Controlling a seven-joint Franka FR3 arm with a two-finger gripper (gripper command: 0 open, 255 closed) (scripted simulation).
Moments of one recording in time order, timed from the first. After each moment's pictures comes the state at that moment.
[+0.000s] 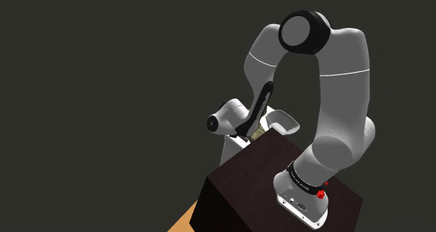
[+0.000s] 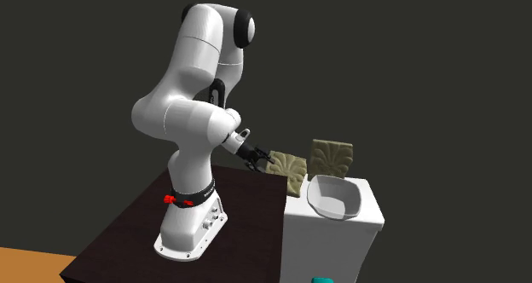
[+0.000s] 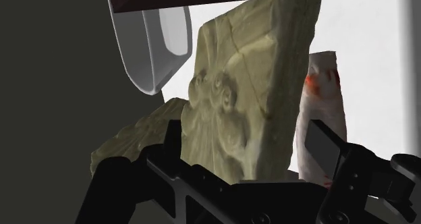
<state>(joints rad) -0.10 0.65 0.18 -2.43 -1.39 1.96 1.64</state>
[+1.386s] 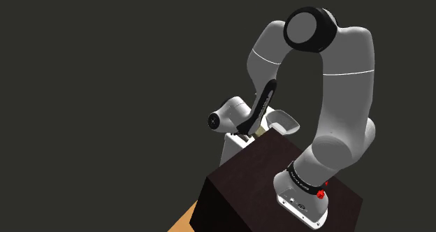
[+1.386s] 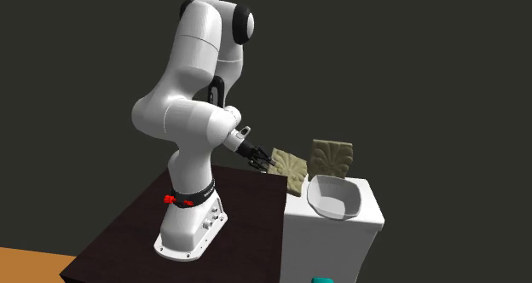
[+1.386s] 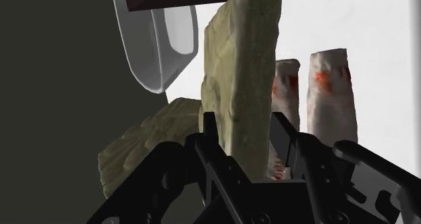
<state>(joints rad) -0.11 0.60 0.18 -2.46 -1.39 1.97 1.62</state>
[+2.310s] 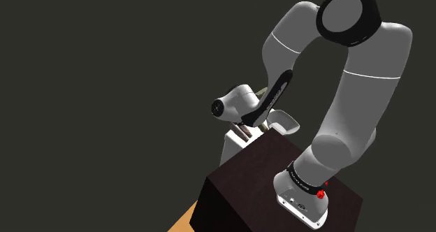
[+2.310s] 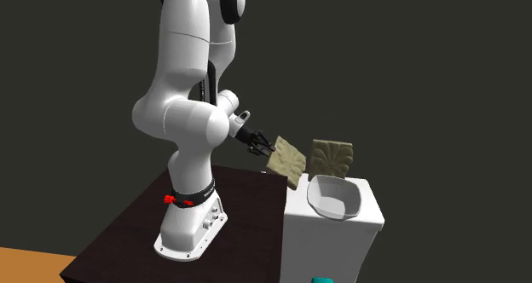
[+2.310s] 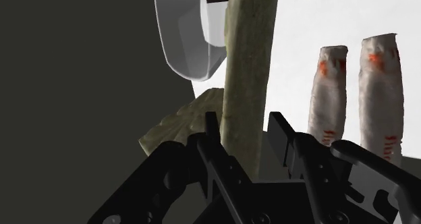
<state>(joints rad) -0.13 0.35 0.22 -2.57 -1.29 1.96 1.47</state>
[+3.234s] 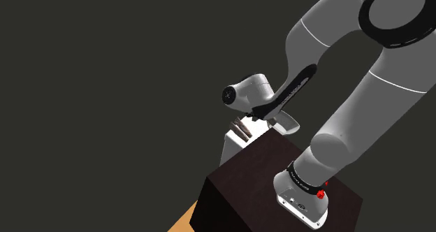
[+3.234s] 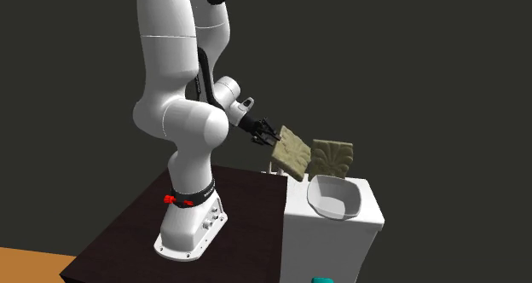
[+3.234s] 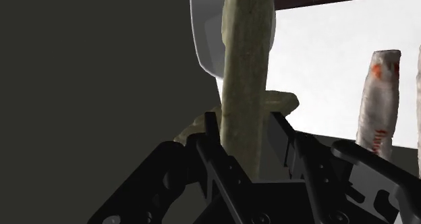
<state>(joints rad) -0.18 0.09 0.21 -2.70 -1.25 1.98 1.31</state>
